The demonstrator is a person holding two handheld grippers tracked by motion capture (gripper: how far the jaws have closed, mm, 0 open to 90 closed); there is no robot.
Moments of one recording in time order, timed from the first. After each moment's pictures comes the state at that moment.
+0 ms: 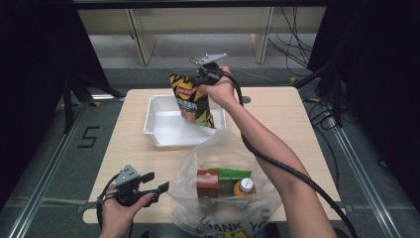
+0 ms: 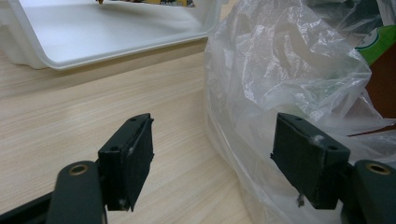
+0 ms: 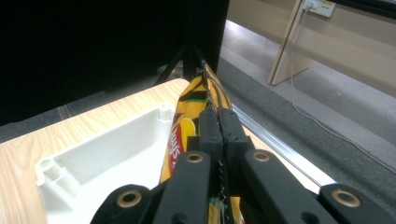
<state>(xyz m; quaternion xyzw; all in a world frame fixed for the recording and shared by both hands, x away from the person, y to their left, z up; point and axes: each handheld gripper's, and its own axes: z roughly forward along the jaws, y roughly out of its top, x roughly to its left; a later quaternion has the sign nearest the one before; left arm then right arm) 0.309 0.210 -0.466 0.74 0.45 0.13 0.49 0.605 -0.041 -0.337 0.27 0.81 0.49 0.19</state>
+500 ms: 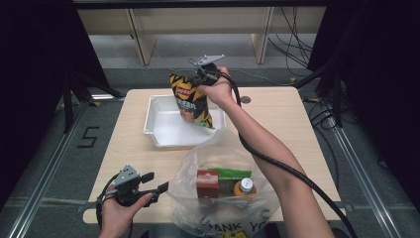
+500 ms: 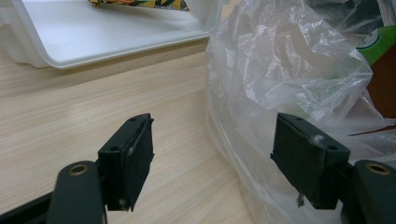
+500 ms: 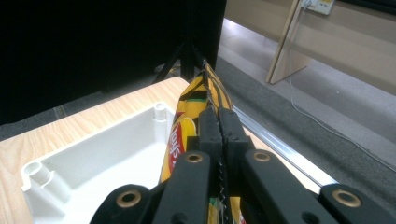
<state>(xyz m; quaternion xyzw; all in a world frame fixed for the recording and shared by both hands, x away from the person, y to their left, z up) 0.309 0.211 -0.467 0.74 0.45 0.13 0.49 0.614 -0.037 -0.347 0.27 0.81 0.48 0.21</state>
